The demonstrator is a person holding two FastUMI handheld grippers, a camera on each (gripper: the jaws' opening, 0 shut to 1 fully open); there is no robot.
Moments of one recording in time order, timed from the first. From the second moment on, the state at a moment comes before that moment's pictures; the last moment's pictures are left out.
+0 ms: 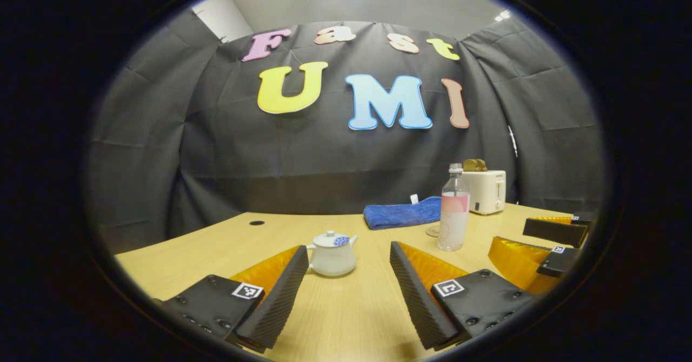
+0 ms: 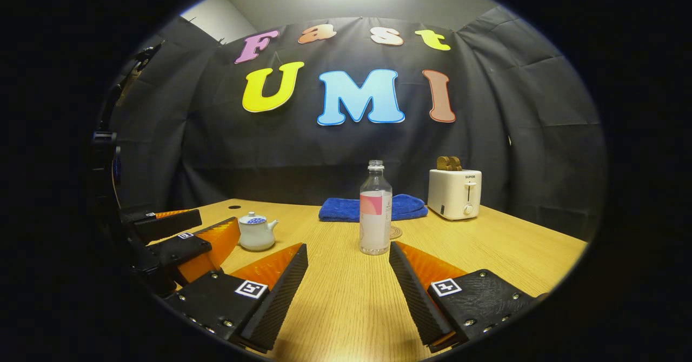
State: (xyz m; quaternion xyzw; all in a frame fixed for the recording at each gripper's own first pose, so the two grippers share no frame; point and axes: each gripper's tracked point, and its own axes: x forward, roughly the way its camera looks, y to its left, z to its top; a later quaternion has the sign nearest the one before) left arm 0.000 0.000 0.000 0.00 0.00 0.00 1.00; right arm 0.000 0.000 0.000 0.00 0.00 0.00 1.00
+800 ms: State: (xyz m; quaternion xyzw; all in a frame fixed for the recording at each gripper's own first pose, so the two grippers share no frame) left arm 0.058 0.001 -0.002 0.00 0.01 -0.04 1.00; right arm 0.056 -0.007 0.002 -0.01 0.03 -0.02 1.00
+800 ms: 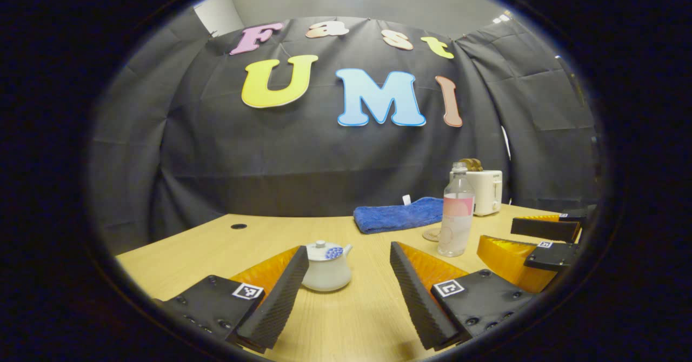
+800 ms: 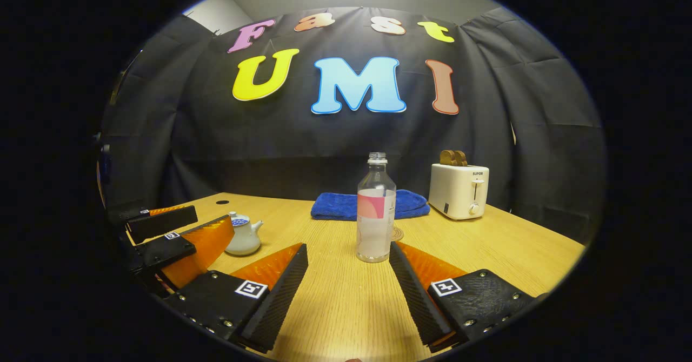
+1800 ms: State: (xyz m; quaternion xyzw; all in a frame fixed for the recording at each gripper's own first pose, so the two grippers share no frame) left arm 0.156 0.019 -0.012 -0.02 0.03 -0.09 0.99; right arm 0.148 -0.045 -0.002 0.02 0.09 -0.08 0.99
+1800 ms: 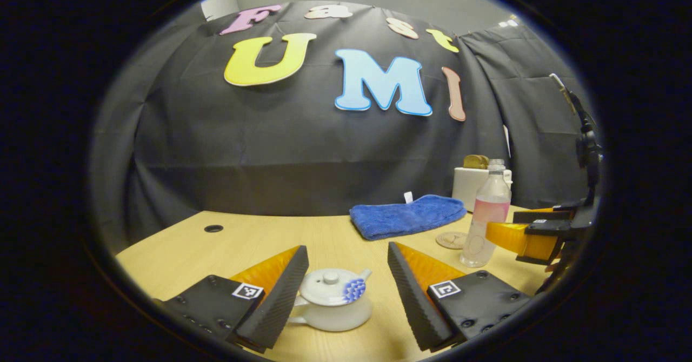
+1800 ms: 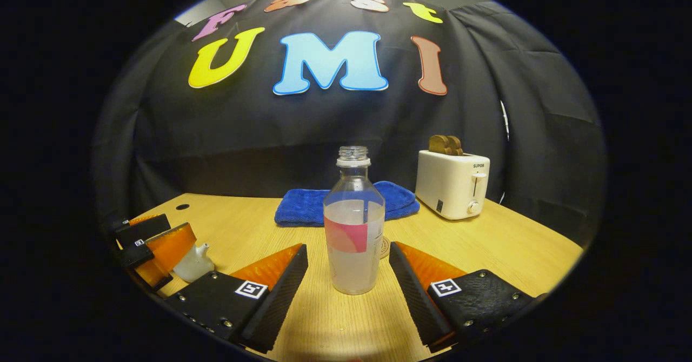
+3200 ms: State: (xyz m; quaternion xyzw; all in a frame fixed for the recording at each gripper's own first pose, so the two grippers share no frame) left arm 0.168 0.022 -0.025 0.00 0.07 -0.08 0.99; right arm 0.193 -0.057 -0.022 0.02 0.11 -0.08 0.99
